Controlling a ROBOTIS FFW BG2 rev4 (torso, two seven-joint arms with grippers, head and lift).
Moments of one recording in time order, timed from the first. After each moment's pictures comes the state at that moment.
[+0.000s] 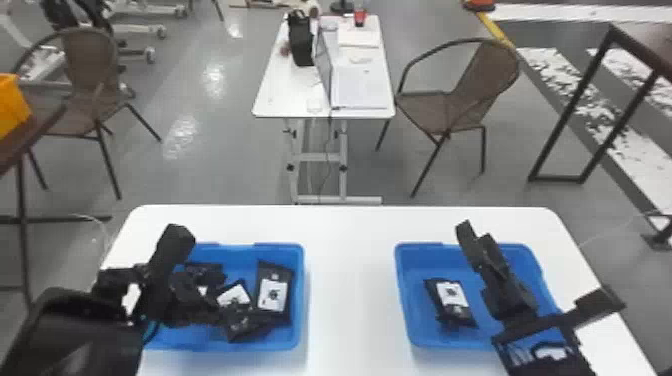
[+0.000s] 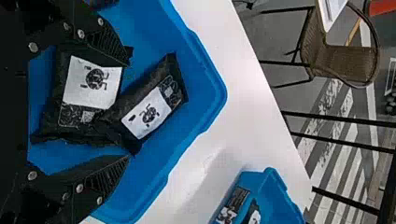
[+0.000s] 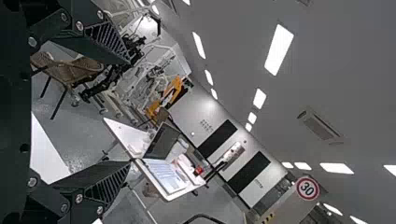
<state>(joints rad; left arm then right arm) -0.10 0.06 0.23 -1.36 -0.61 0.32 -1.14 0.11 -0.04 -0.08 -1.31 -0.82 -0.16 0.60</state>
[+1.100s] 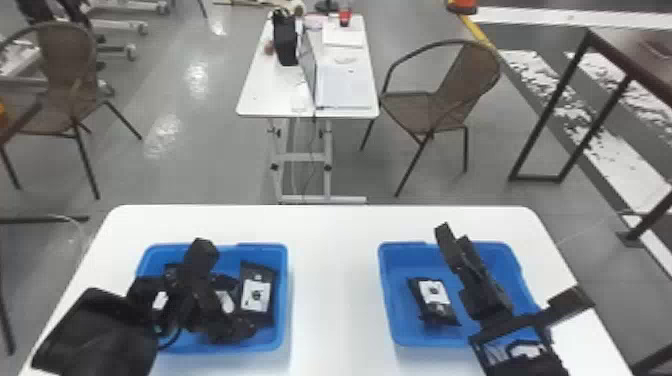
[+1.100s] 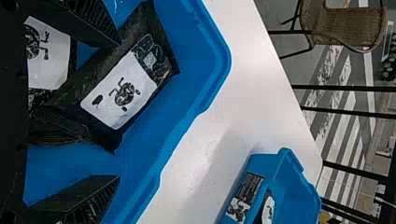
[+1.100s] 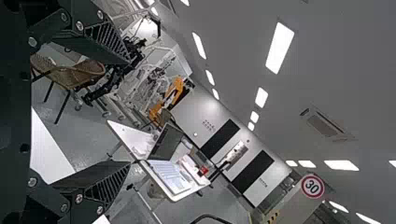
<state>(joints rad) -0.34 0.08 0.15 -0.77 -0.58 0.00 -0.98 0.11 -0.04 -0.07 -1.30 -0.85 -0.15 0.61</state>
